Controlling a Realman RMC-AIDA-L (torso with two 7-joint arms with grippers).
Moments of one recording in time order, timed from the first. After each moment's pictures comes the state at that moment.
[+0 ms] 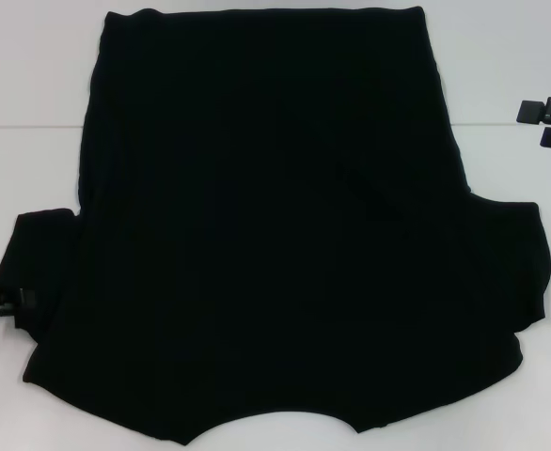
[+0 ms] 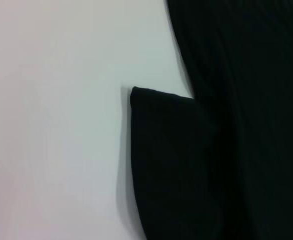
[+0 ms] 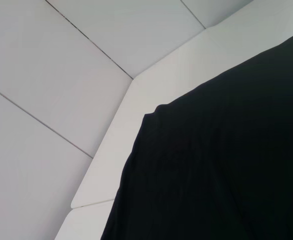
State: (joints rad) left arm -0.51 -2.04 0.34 0.85 2.59 1.35 -2.30; right arm 0.66 1.86 -0.48 -0.62 -2.07 -1.44 2.24
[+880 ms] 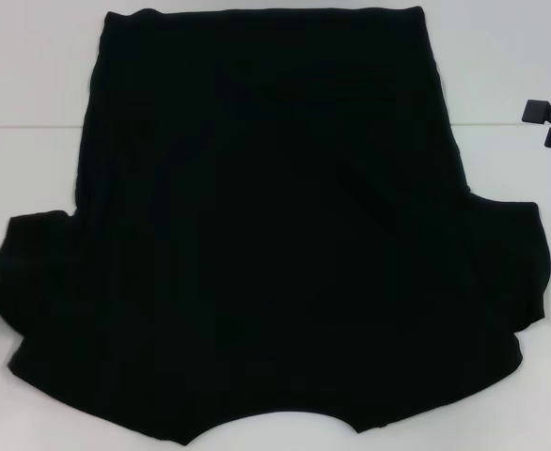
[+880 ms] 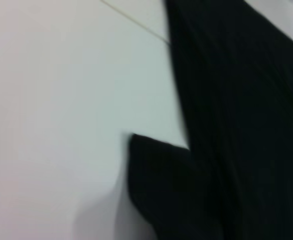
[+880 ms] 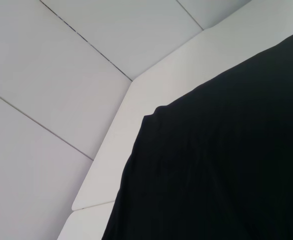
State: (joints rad) left arm -0.52 -2.01 0.22 0.89 2.57 1.42 -2.31; right arm 0.66 1.85 -0.48 -0.62 -2.07 -1.45 2.25
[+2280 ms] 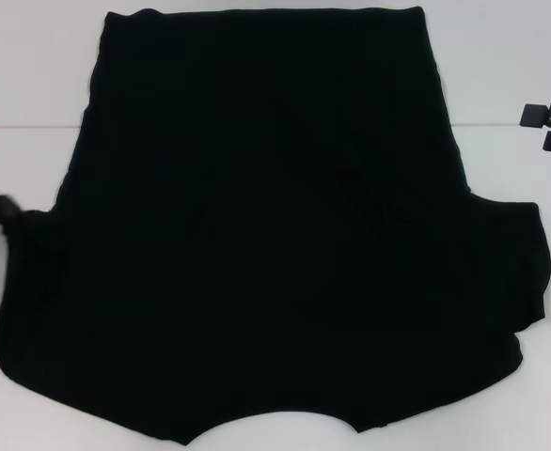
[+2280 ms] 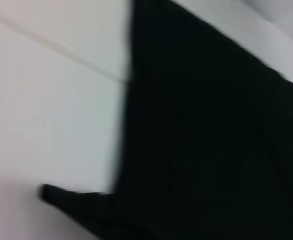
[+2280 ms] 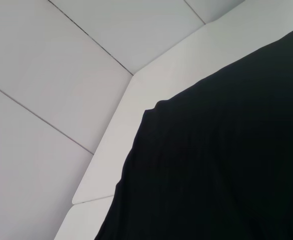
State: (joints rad) left arm -0.62 -2.00 0.30 0.99 2.55 1.49 -2.47; right arm 0.66 1.85 -0.49 -0.62 -2.08 -1.46 2.25
